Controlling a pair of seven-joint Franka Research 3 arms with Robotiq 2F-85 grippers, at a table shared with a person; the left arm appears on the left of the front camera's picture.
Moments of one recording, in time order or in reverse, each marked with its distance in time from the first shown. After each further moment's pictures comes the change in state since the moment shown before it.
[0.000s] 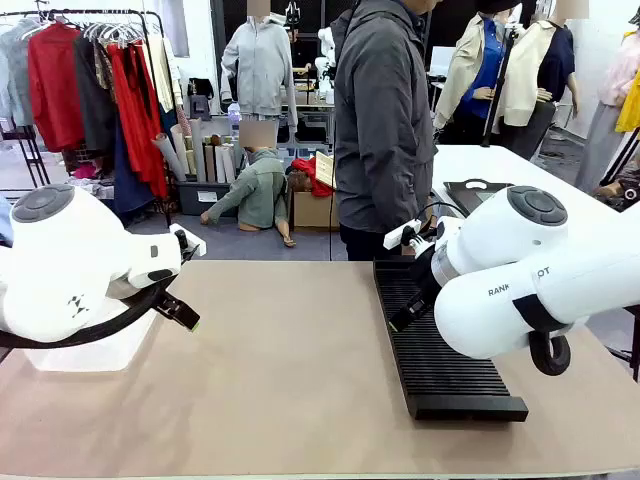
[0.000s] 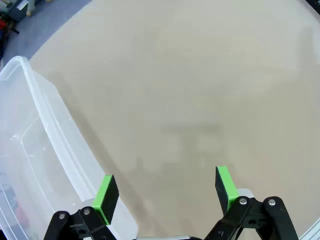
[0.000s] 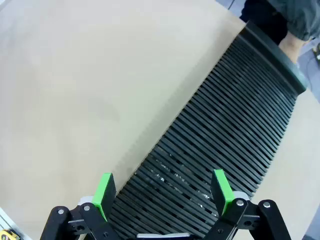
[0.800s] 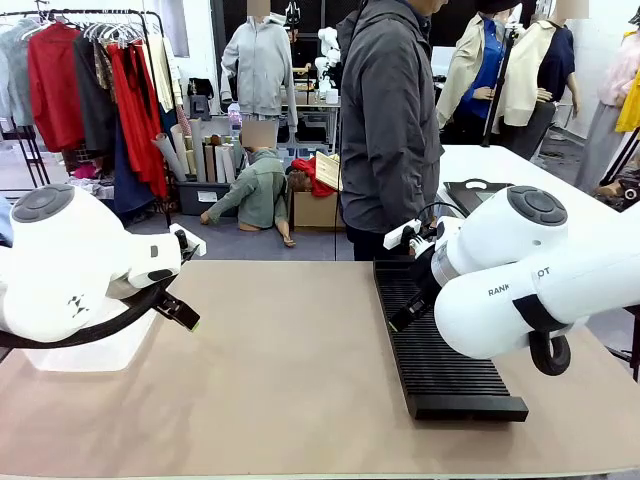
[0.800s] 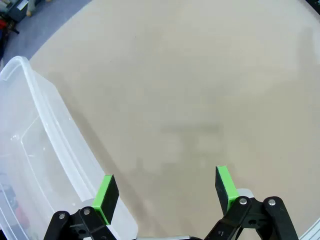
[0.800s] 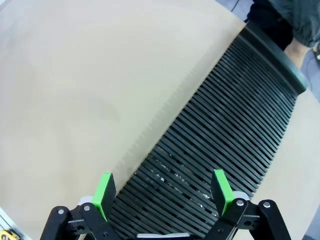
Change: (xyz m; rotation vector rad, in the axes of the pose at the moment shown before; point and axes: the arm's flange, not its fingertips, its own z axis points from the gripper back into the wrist) left arm 0.000 0.000 0.000 0.000 0.000 0.000; right arm 0.000 0.000 0.000 0.000 0.000 0.000
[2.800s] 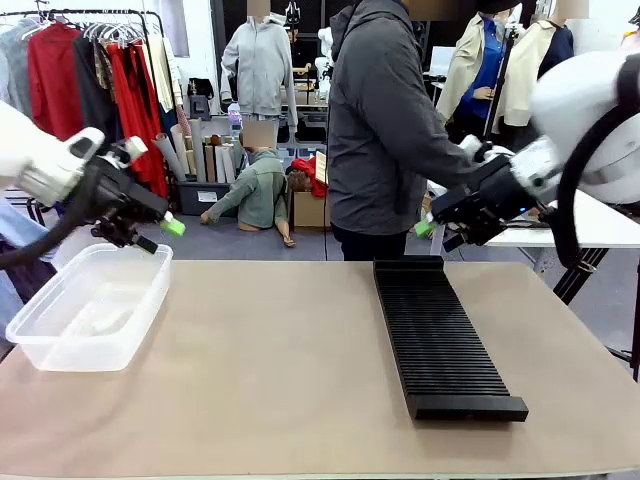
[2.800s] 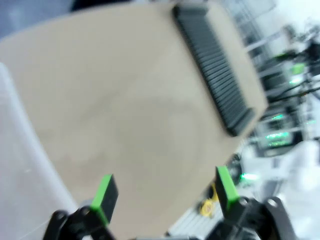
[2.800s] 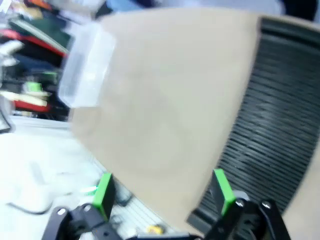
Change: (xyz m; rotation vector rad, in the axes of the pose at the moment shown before) left arm 0.054 0.128 0.094 -0.683 -0.080 0.460; right arm 0.038 -0.137 0.104 0.655 -0.049 -0.586
